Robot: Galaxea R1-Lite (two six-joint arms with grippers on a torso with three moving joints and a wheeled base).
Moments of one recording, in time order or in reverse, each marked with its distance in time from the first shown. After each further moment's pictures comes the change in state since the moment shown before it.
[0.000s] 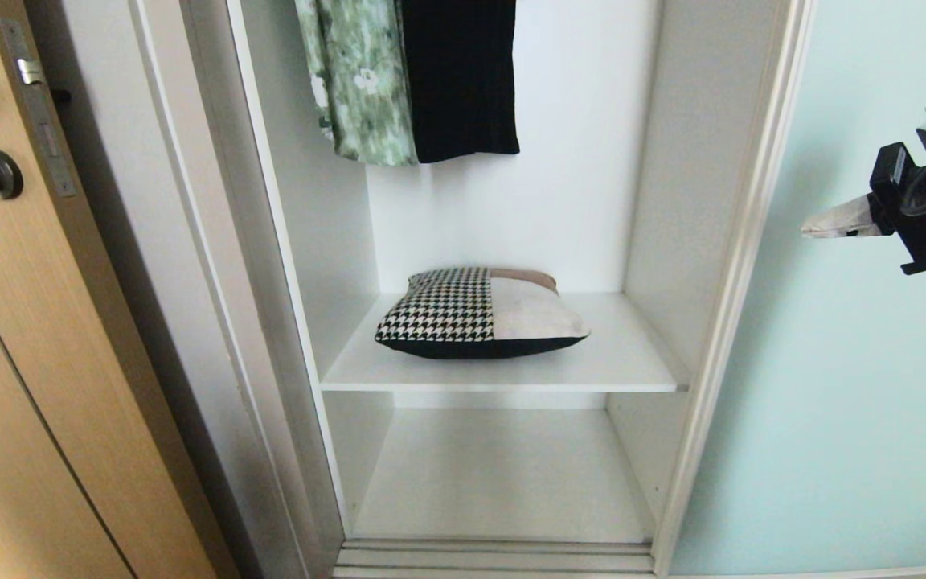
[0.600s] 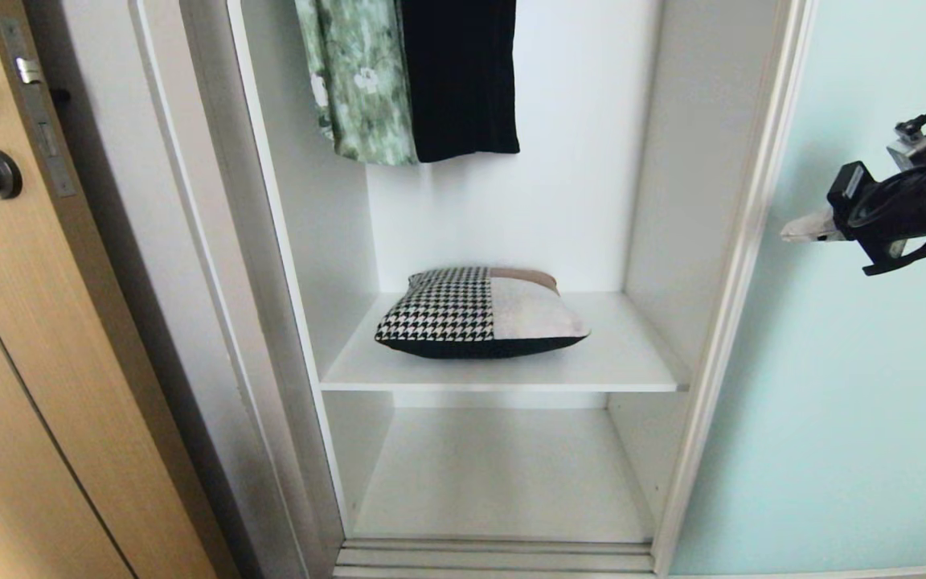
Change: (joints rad) left arm 0.000 0.000 0.000 0.000 0.000 0.000; right arm -0.011 0.128 -0.030 -0.141 -0.089 0.051
